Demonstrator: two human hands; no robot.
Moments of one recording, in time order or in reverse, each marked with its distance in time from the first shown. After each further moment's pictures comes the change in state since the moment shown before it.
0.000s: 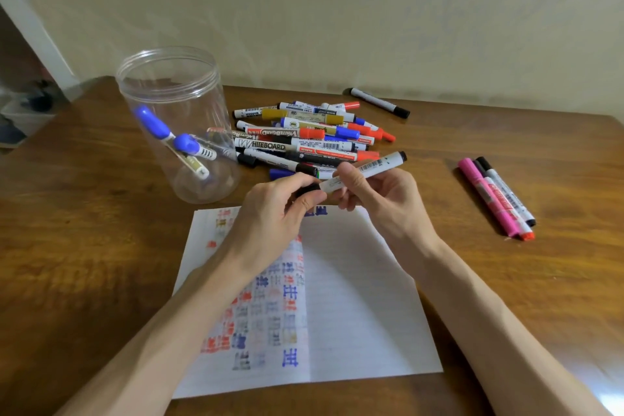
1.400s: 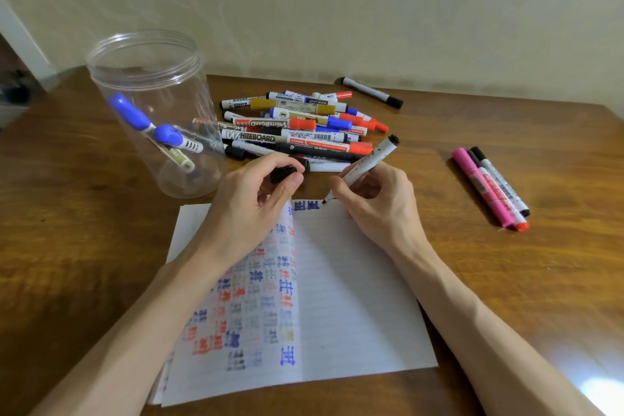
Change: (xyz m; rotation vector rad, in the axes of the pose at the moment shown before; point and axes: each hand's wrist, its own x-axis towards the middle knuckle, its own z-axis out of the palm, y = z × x) left_hand 0.002 -0.008 -0.012 0.036 0.023 0.040; right_hand 0.001 0.021 0.000 -0.396 0.194 -0.019
